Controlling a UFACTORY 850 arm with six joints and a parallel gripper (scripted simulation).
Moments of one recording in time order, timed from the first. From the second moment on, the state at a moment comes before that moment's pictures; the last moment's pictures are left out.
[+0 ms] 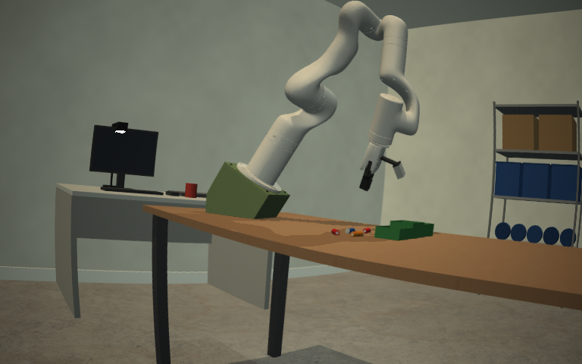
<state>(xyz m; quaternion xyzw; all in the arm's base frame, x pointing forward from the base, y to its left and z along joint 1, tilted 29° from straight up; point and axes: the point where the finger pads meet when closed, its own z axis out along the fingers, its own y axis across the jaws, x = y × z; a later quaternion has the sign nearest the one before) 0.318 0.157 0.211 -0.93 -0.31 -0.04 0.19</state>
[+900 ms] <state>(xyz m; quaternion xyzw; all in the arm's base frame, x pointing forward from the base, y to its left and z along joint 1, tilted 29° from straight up) 0.390 0.067 0.251 -0.96 -0.15 -0.15 0.16</state>
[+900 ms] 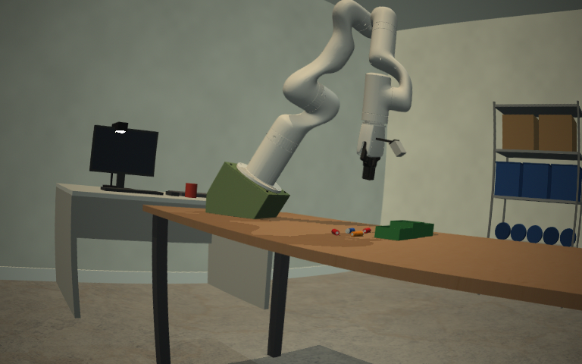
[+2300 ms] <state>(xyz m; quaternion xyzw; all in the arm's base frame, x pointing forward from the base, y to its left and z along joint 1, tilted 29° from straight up) 0.463 0.014 0.268 -0.97 -0.08 -0.22 0.12</state>
